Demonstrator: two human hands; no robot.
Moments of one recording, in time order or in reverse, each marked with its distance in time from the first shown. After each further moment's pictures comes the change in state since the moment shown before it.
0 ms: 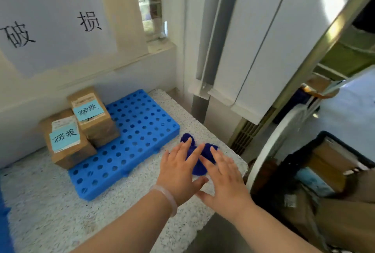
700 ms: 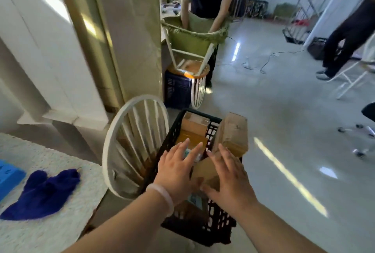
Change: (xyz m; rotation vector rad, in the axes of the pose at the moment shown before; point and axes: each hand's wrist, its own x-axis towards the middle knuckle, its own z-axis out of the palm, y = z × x) left_hand 0.047 0.390 0.112 0.042 -0.214 0.508; right_hand -0.273 0.281 -0.118 0.057 0.206 0.642
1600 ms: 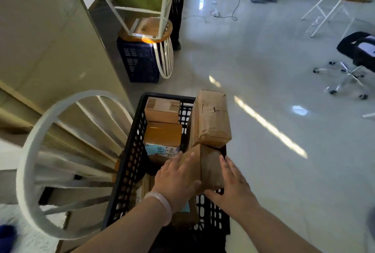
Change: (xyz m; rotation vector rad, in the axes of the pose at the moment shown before) left_hand 0.114 0.010 0.102 -0.109 -0.491 -0.037; right_hand 0.041 0.103 0.058 0.247 -0.312 0.538
